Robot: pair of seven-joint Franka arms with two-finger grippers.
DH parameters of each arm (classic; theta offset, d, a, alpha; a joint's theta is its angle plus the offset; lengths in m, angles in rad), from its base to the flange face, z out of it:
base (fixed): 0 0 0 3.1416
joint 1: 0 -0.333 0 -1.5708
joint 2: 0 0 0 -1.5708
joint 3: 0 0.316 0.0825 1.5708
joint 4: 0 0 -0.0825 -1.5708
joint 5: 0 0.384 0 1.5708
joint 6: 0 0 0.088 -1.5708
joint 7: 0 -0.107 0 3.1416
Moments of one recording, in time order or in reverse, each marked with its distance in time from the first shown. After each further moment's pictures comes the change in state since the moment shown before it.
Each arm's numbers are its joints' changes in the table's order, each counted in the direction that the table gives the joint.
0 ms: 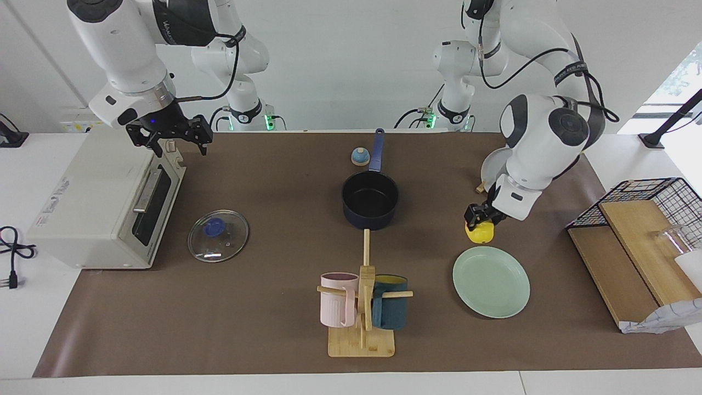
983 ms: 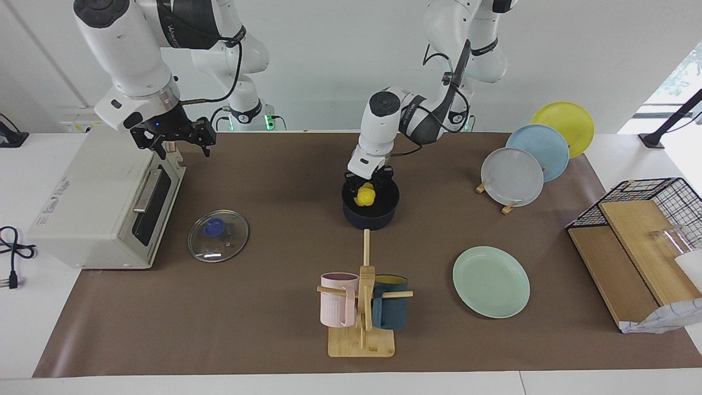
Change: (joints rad) left arm 0.533 0.158 -0.029 -0.399 -0.007 0.308 0.576; right arm -0.012 -0.002 0.010 -0.005 0.000 0.012 0.007
